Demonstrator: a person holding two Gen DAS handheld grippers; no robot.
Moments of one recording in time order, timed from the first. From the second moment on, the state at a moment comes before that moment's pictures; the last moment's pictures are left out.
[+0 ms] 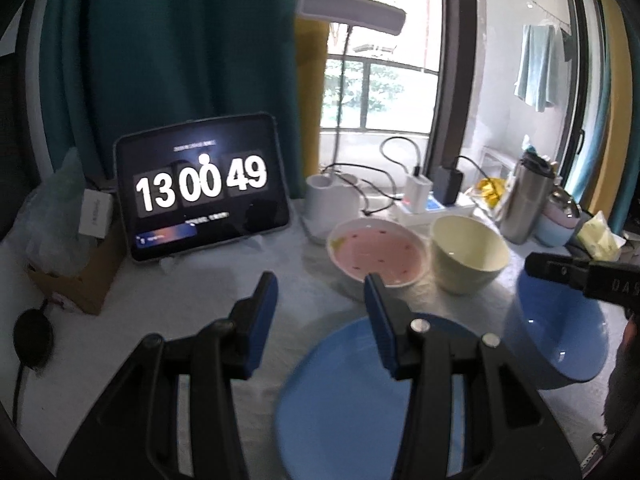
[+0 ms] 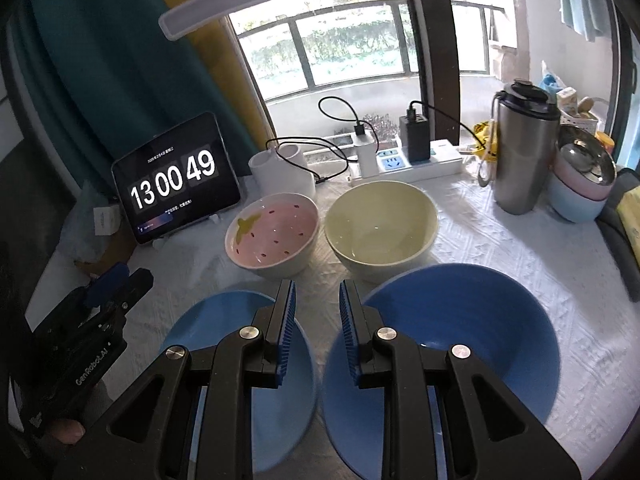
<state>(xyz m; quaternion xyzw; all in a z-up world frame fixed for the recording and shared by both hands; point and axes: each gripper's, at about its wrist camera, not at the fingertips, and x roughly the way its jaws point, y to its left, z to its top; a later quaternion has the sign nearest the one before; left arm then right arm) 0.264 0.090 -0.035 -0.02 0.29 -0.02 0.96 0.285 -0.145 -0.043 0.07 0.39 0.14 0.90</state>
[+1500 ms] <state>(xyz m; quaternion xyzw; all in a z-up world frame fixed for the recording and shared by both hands) 0.389 0.087 -0.096 -0.08 0.41 -0.08 0.90 0.414 -0.090 -0.123 0.16 0.54 0.08 0.82</state>
